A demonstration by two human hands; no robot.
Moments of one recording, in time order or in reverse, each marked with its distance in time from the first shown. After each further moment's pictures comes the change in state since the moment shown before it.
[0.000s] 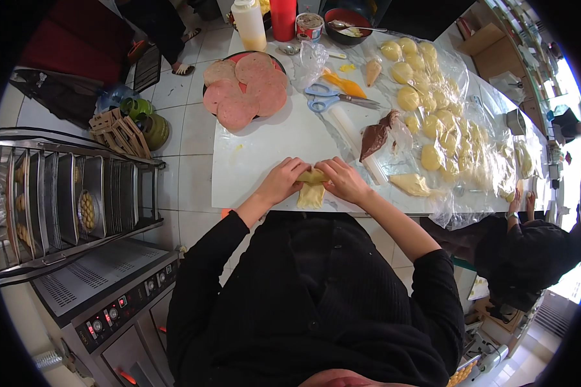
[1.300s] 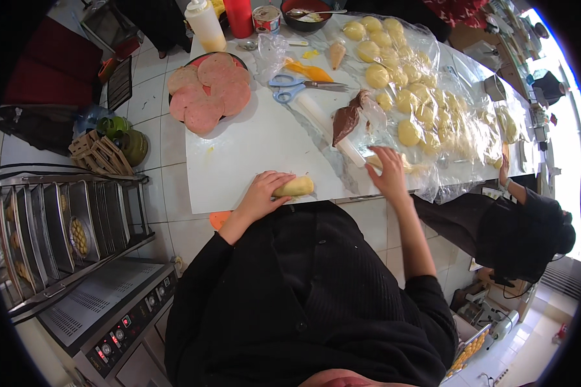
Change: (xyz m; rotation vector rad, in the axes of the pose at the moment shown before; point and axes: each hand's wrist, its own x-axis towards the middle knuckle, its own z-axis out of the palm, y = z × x) left_hand -0.030 0.014 0.022 -0.094 -0.087 -0.030; right_hand -0.094 0.011 -0.076 -0.251 0.383 0.494
